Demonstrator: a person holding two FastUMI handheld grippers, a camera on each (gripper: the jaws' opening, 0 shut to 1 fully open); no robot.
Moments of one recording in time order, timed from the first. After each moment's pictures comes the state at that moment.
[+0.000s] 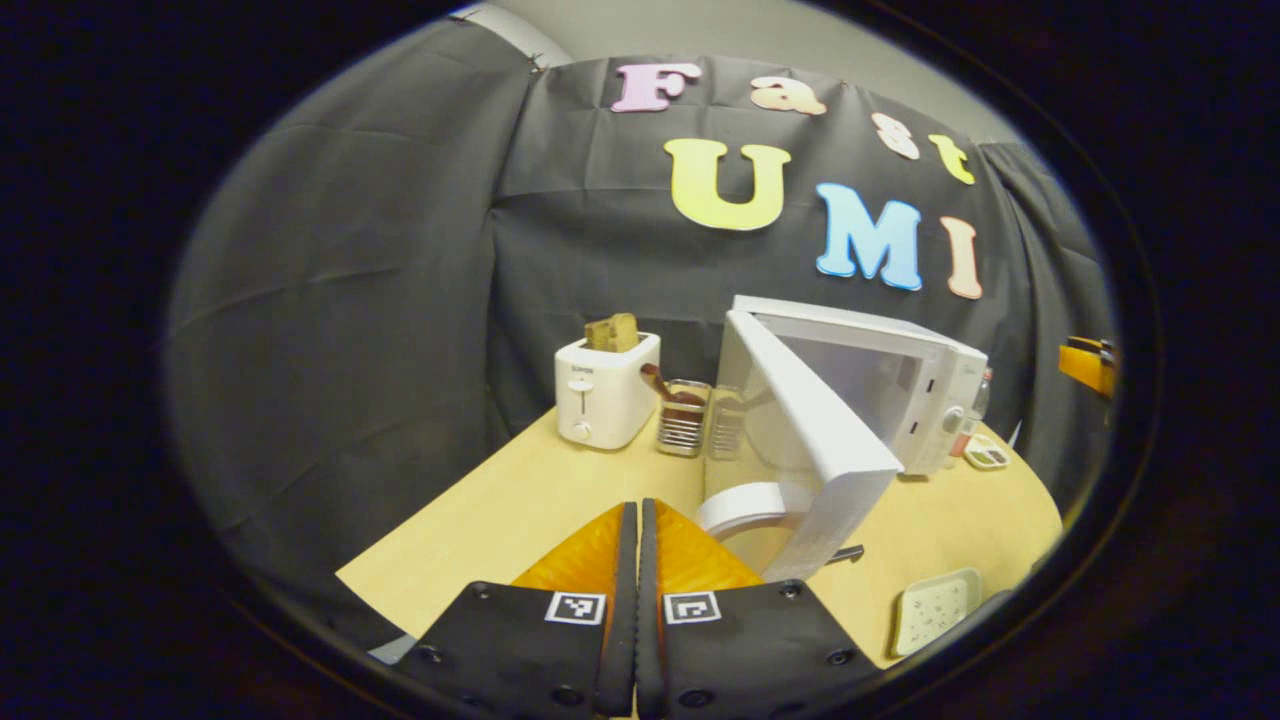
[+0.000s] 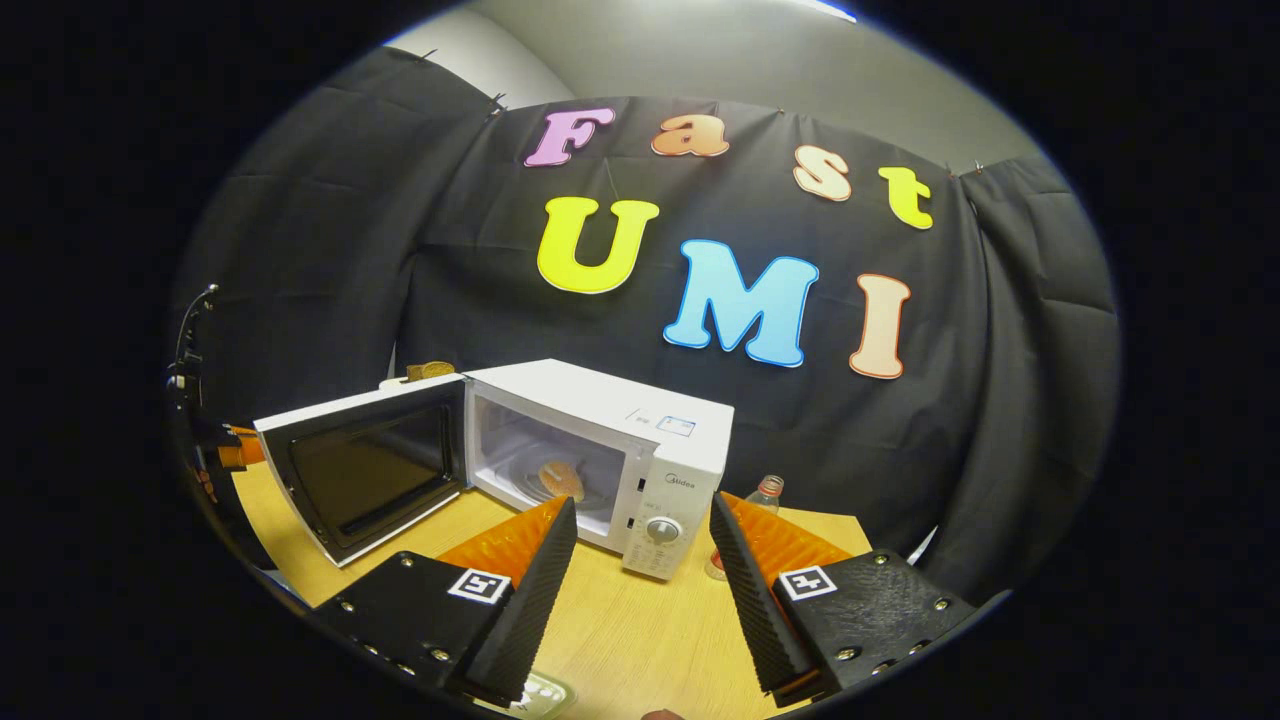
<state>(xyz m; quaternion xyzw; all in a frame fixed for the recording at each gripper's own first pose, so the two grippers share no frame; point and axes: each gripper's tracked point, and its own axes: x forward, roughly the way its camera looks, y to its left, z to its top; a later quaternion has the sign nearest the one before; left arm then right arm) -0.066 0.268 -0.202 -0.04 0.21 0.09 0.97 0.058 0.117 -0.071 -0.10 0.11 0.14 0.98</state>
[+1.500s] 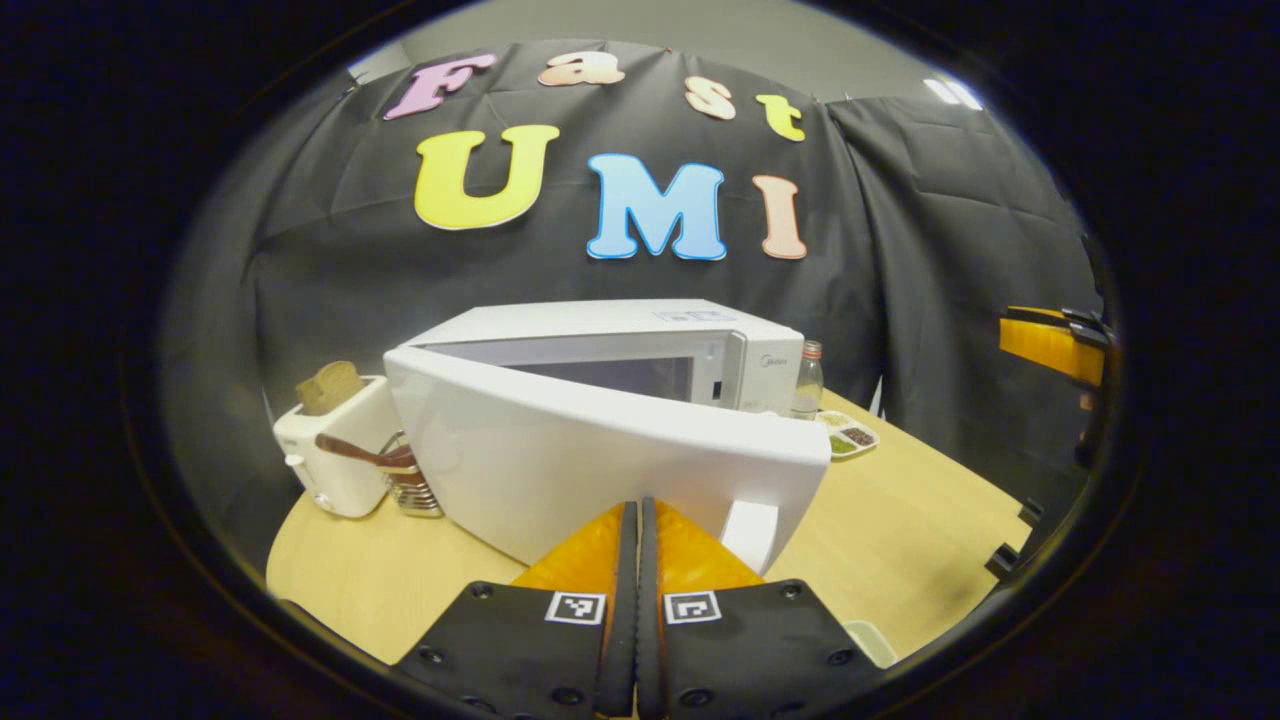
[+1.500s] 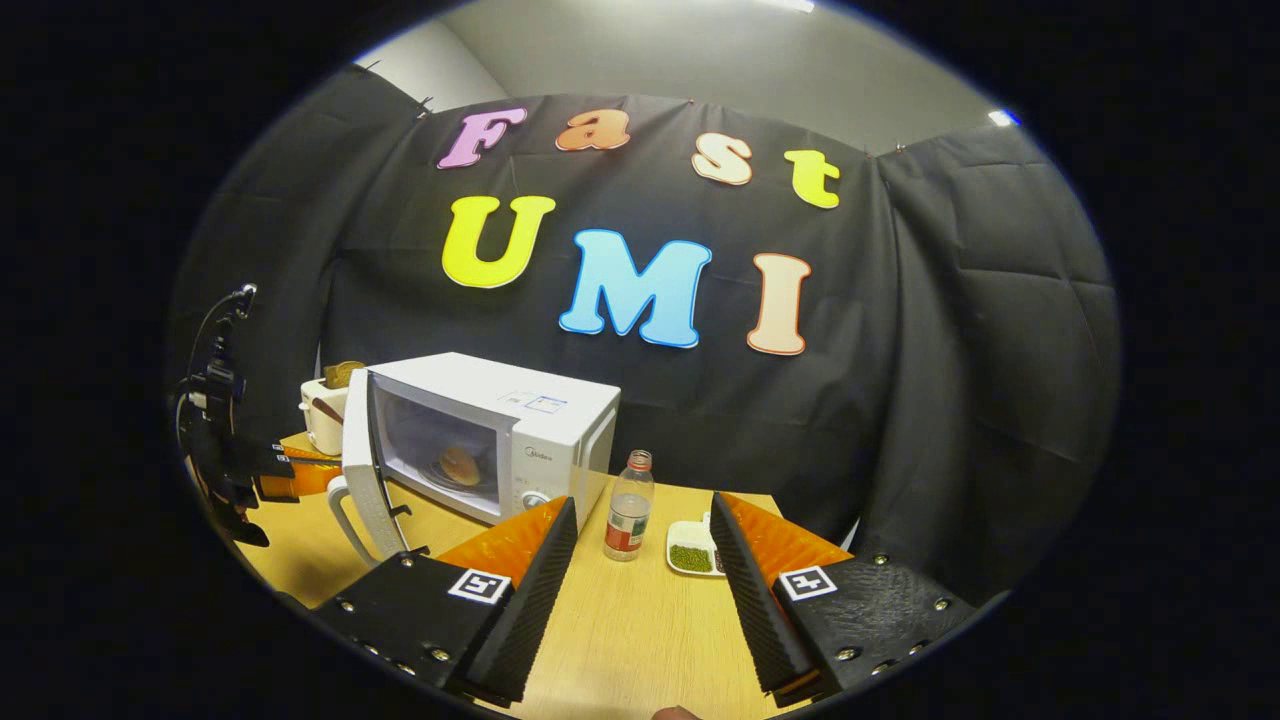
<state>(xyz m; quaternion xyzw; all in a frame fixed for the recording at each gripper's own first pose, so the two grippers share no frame) 0.083 0.016 -0.199 0.00 0.21 -0.15 0.97 0.056 -0.023 -0.072 -0.08 0.11 0.03 0.99</state>
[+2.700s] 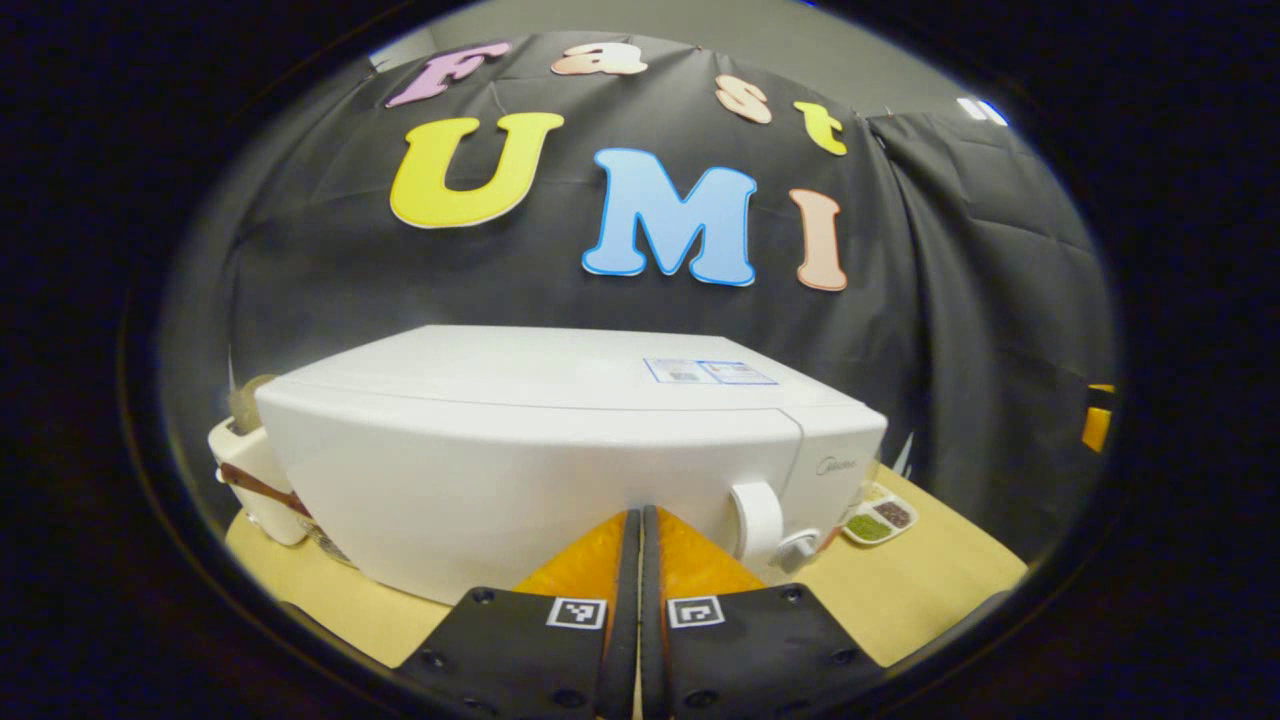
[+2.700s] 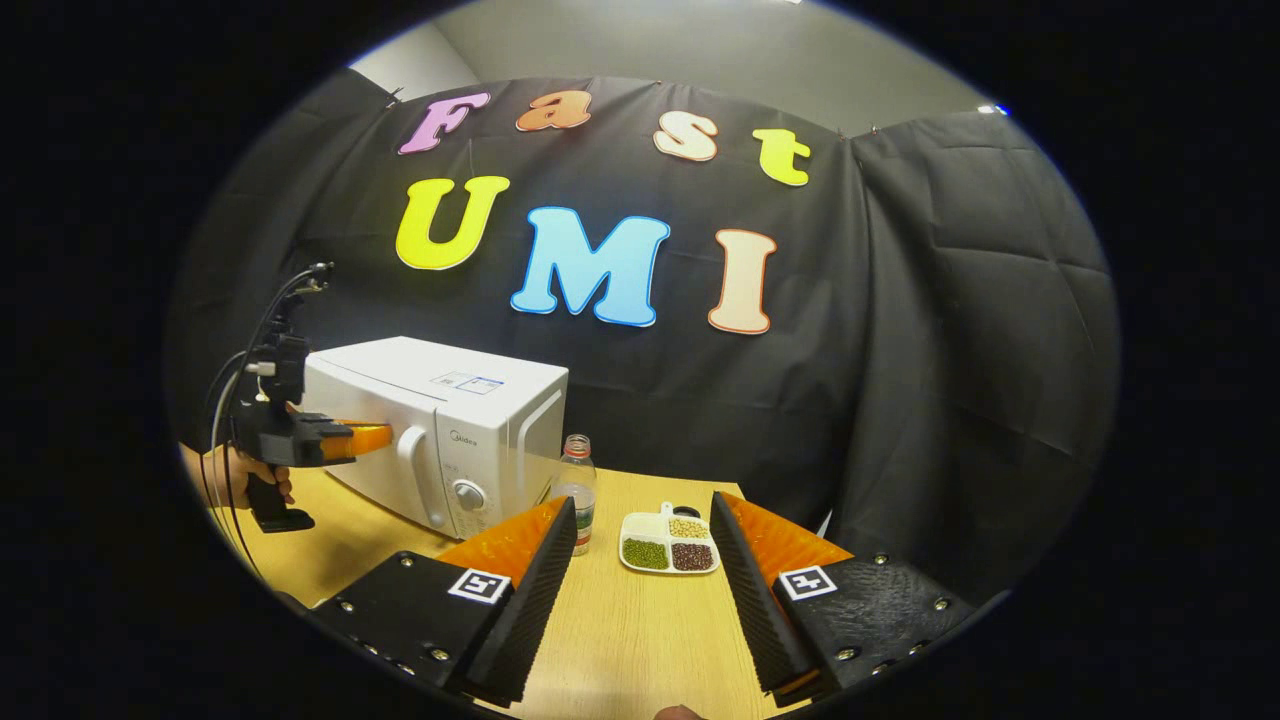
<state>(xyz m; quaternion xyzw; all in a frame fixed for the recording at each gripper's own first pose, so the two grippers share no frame) 0.227 -0.041 -0.212 -0.04 0.19 -0.11 0.97 0.087 -0.068 -0.086 -0.08 0.13 0.00 0.99</state>
